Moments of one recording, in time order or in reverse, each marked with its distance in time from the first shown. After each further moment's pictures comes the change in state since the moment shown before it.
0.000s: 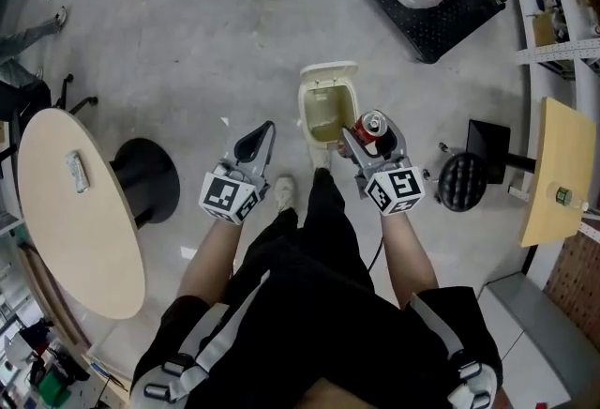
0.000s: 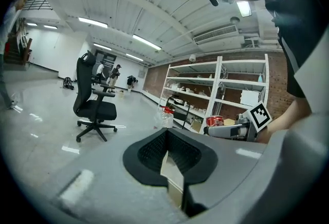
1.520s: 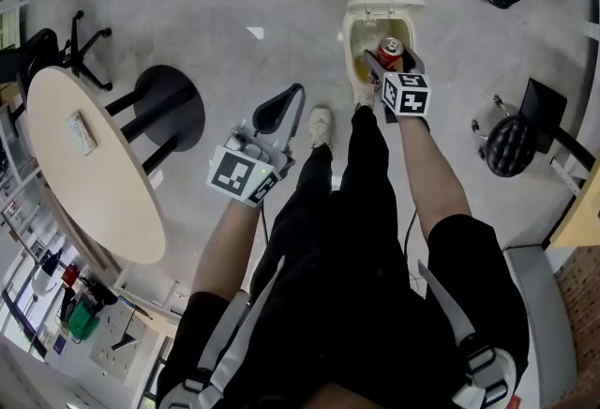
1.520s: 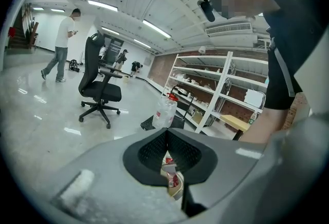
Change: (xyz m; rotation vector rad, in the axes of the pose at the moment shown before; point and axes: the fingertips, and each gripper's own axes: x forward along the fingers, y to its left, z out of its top) left arm 0.000 0.018 -0.054 -0.123 0.138 0.026; right arm 0.124 -0.080 -0.254 0.110 0.531 -0.108
